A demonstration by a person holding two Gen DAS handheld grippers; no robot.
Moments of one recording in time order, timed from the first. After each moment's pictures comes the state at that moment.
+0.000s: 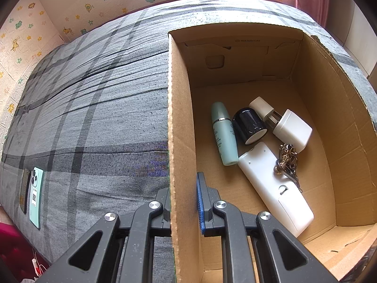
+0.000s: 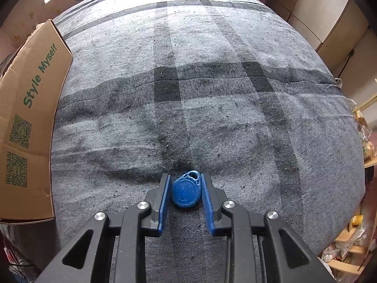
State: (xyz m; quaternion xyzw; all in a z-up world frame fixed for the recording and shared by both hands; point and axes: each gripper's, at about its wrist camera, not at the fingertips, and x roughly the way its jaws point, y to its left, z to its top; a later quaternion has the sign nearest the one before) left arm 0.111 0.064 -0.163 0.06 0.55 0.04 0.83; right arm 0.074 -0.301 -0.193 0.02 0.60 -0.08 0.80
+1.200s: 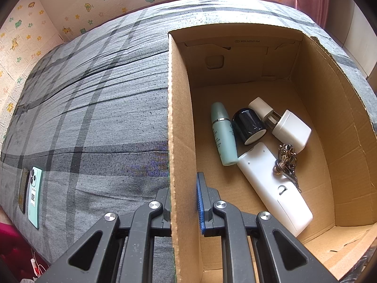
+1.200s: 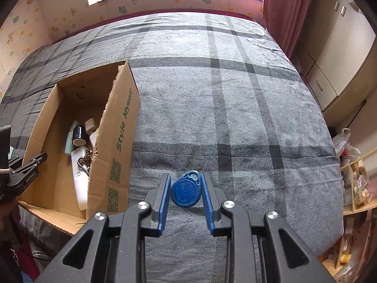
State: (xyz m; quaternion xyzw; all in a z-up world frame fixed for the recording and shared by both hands) left arm 0.112 0.065 -0.163 0.06 0.55 0.04 0.83; right arm 0.099 -0.218 -0.078 -0.04 0.54 0.01 0.84
